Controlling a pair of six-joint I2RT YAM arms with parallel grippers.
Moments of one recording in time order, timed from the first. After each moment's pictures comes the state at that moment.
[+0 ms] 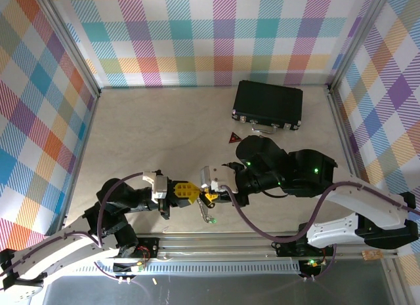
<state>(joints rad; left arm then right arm) -1.00 0.52 0.54 0.18 0.46 -0.10 1.28 1.22 1.61 -1.03 -0.23 -0.40</state>
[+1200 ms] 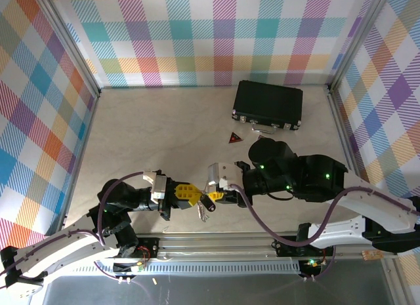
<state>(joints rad) -1.00 0.54 0.52 0.29 0.53 -0.16 1.28 1.14 1.53 -0.94 -0.18 -0.35</state>
